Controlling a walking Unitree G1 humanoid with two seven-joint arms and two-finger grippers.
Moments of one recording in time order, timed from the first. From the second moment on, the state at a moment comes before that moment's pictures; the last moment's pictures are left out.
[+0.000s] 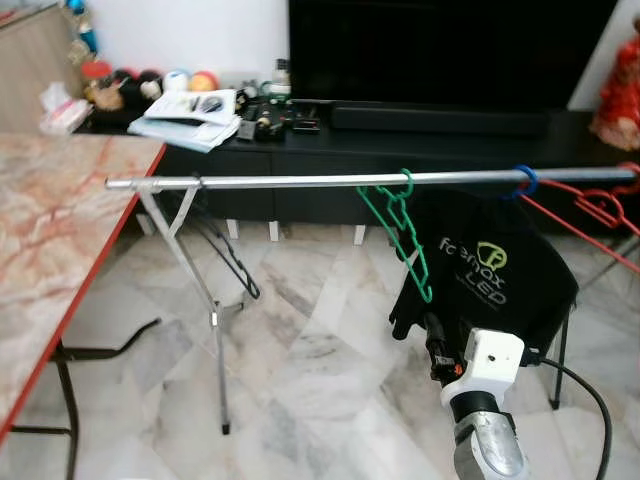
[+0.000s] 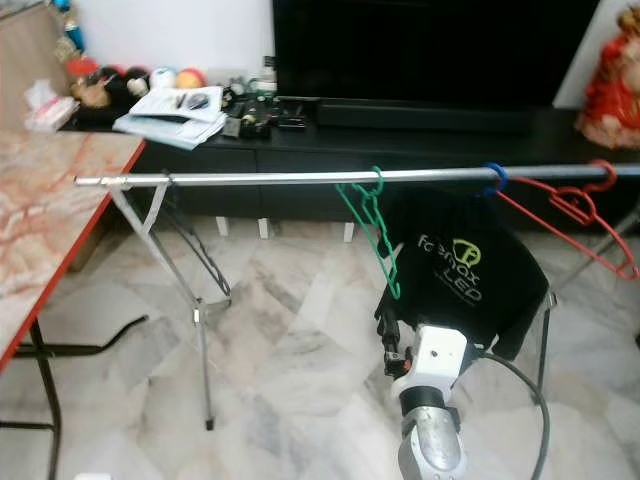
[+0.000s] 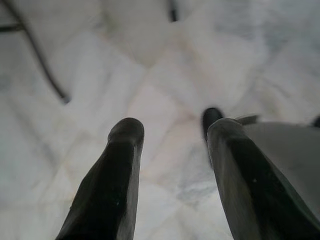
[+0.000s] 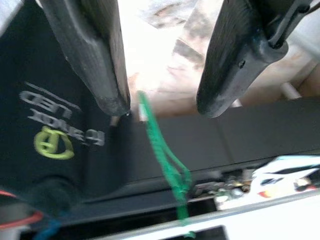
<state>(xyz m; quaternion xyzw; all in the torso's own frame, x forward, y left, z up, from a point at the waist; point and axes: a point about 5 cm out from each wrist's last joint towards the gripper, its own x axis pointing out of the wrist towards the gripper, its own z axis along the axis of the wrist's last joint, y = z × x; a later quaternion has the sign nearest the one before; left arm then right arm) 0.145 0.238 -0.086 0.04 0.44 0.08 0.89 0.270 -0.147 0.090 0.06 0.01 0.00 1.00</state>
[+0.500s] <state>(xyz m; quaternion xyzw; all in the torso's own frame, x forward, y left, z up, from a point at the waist) 0.148 0.239 -0.085 0.06 0.44 0.07 0.89 0.269 -0.151 0.087 0.06 0.02 -0.01 1.00</state>
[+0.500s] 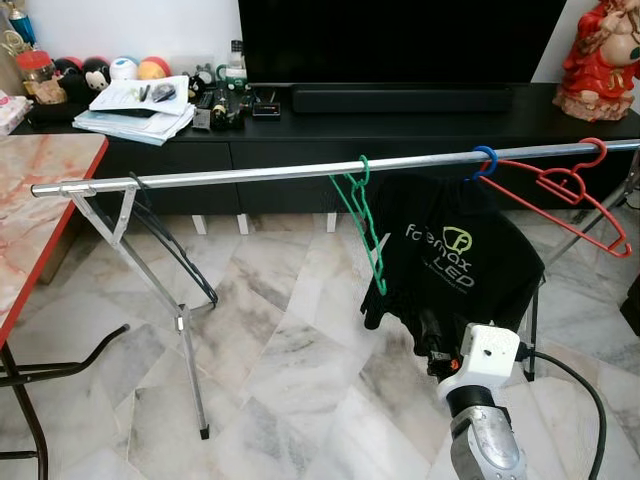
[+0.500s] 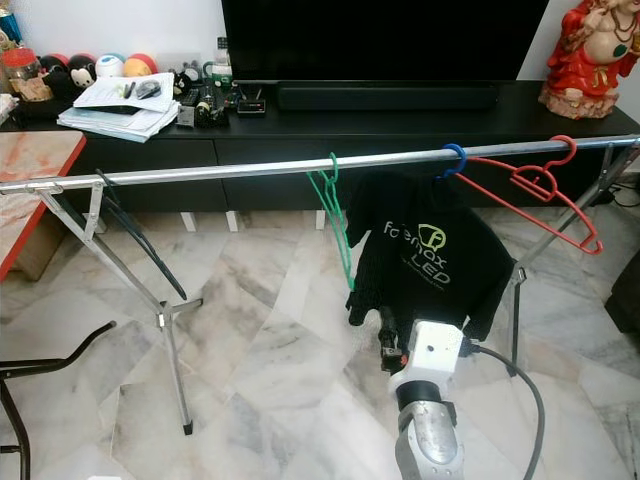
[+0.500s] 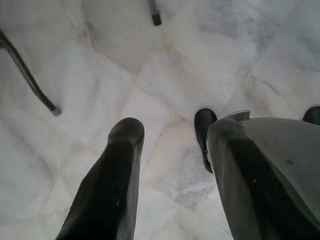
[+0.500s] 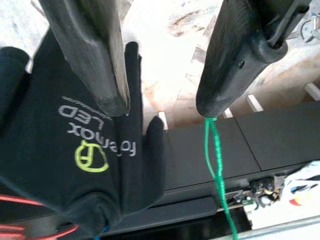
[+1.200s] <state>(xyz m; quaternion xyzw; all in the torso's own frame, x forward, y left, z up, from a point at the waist) 0.147 0.244 -0.084 0.06 0.44 0.08 0.89 0.270 -0.153 0.086 0.06 0.02 -0.01 1.00</state>
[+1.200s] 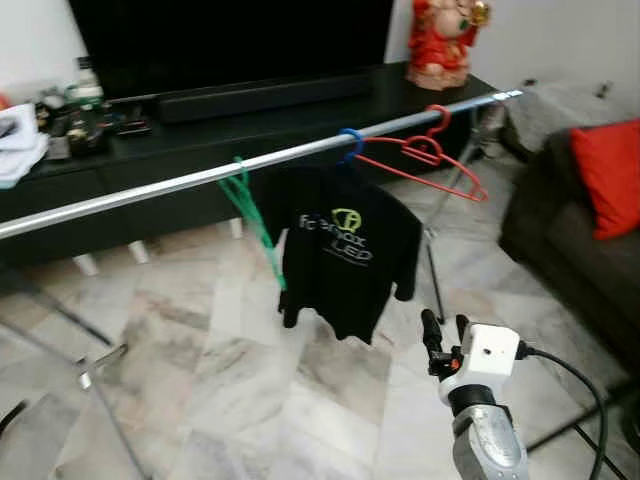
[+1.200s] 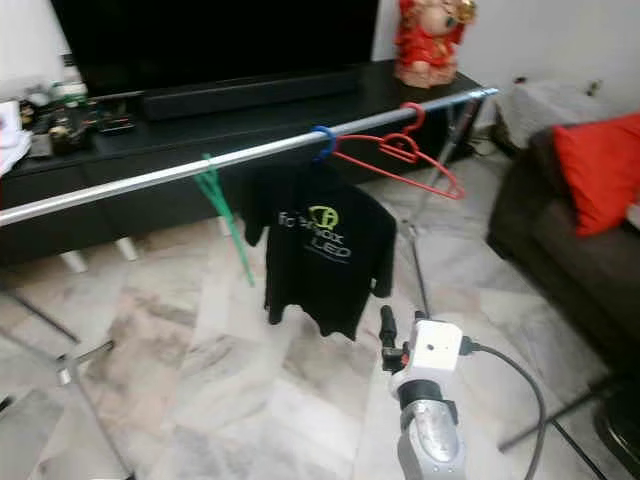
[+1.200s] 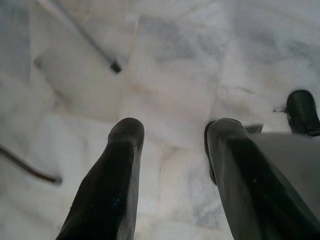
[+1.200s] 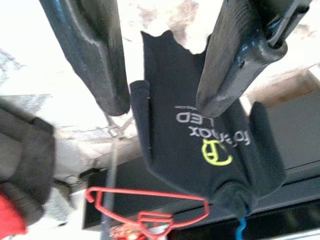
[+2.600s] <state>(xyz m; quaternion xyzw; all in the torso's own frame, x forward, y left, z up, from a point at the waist) 0.151 0.236 -0.084 0.05 0.43 0.07 0.90 0.269 -0.159 0.082 0.06 0.02 -0.02 1.00</state>
